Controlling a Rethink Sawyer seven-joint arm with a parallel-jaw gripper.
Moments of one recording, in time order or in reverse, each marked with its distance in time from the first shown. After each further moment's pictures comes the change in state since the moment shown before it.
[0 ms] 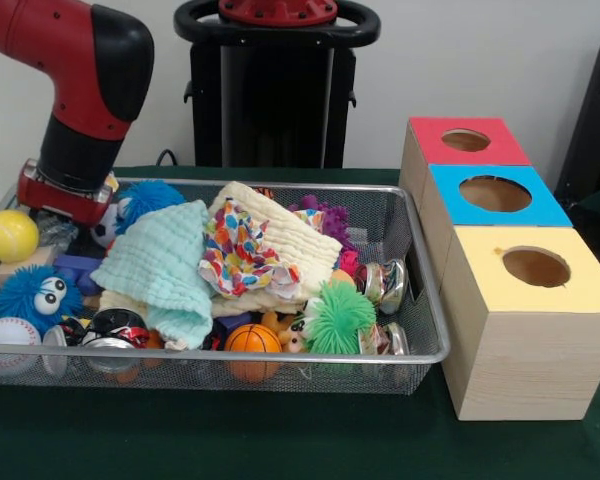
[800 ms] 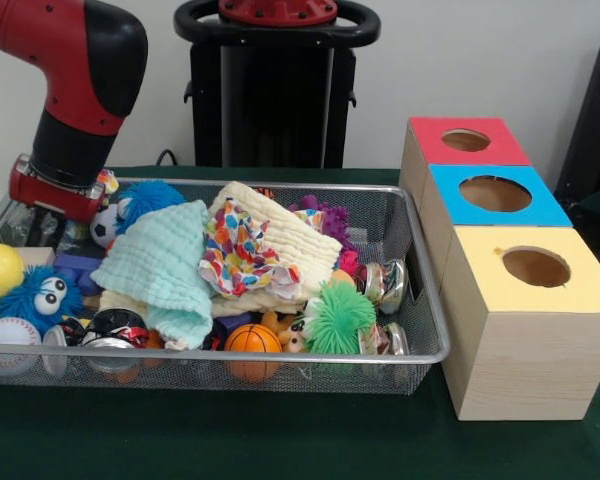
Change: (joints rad) arm -0.010 -0.011 0.000 0.000 -0.003 0.000 0.000
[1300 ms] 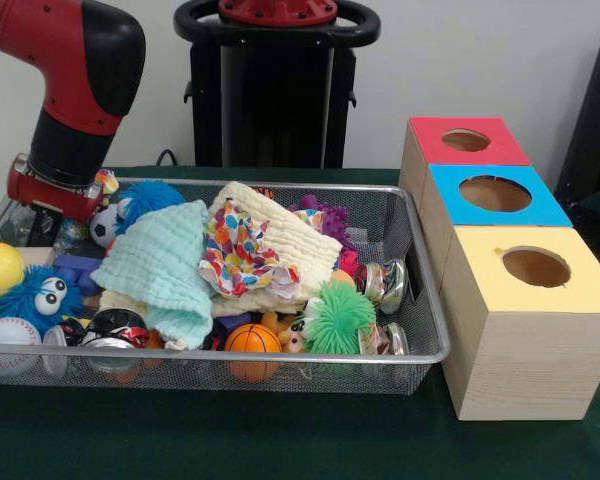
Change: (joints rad) arm -0.003 0.003 -0.004 0.000 0.000 0.000 0.000
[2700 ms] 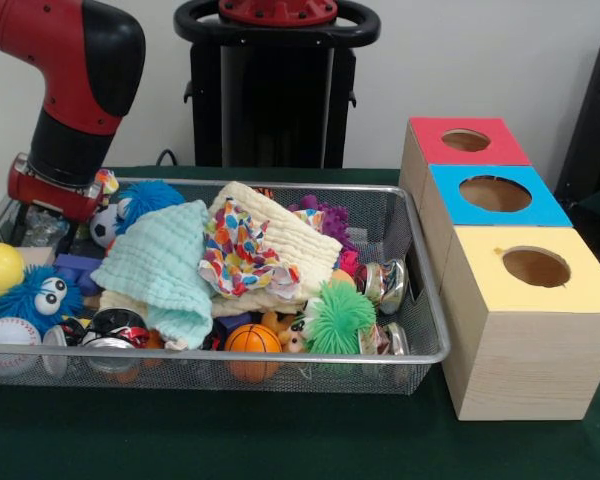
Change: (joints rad) arm 0.000 -0.002 0.000 0.000 -0.003 0.021 0.000
